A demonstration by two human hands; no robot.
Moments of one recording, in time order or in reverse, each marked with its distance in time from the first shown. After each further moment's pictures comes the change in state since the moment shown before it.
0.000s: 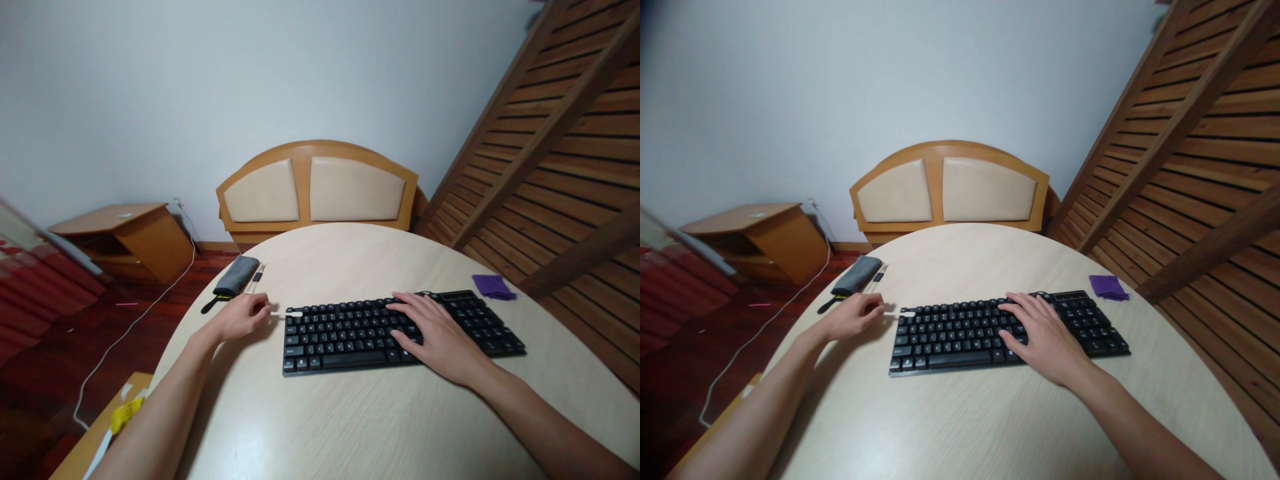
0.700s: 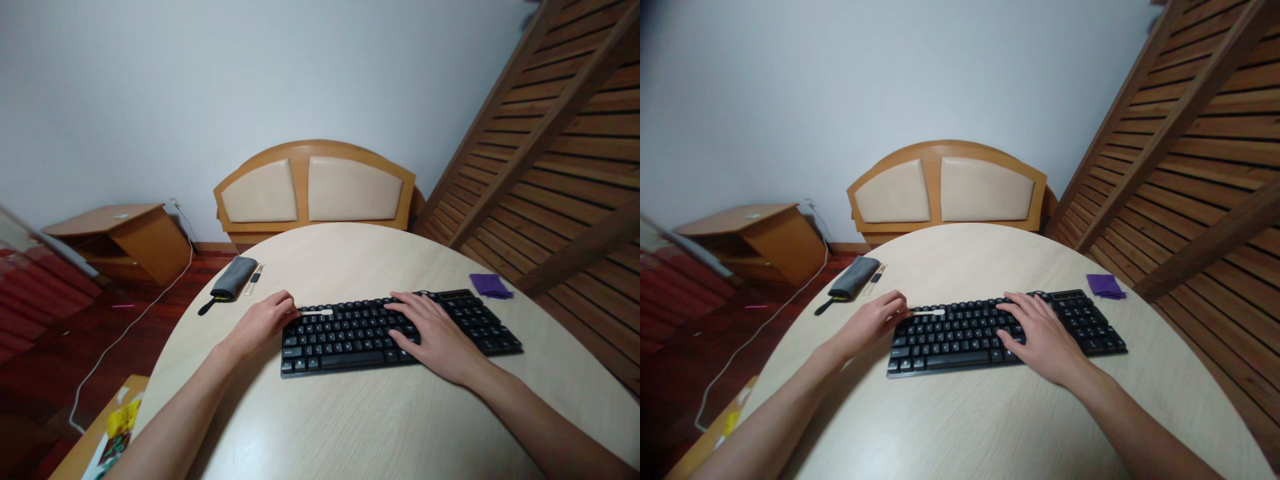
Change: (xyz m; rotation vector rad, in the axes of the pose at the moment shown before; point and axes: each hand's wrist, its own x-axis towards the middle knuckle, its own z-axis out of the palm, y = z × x) left_hand 0.007 0.048 0.025 -0.005 0.171 0.265; right_hand 0.000 -0.002 -0.002 -0.002 -0.007 0.008
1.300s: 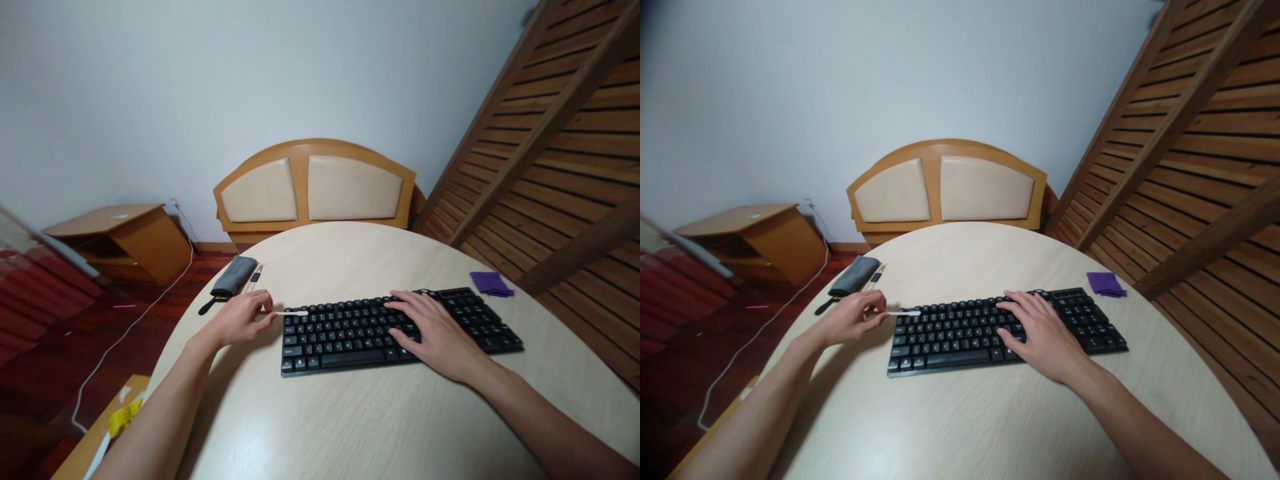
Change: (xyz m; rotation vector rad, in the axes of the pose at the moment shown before) left_hand -0.014 -0.029 -0.033 0.072 -0.114 -0.093; right_hand 0.001 -0.001 -0.002 0.020 0.007 0.004
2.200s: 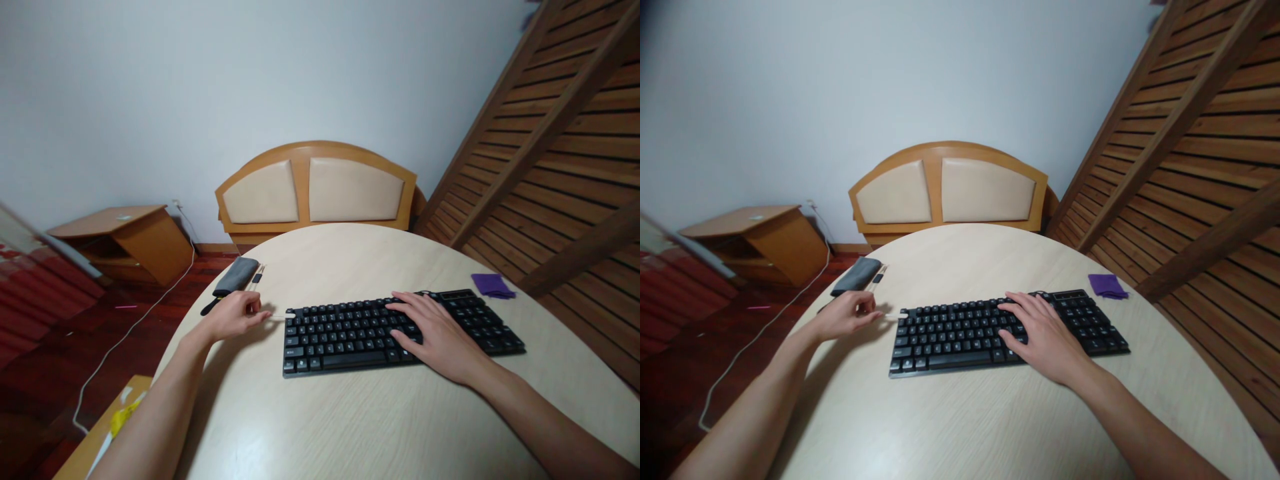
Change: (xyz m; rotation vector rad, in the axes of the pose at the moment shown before) left_hand -0.003 -0.025 -0.002 -0.033 -0.030 -0.160; right_hand 0.000 0.002 0.002 -0.015 -0.009 -0.002
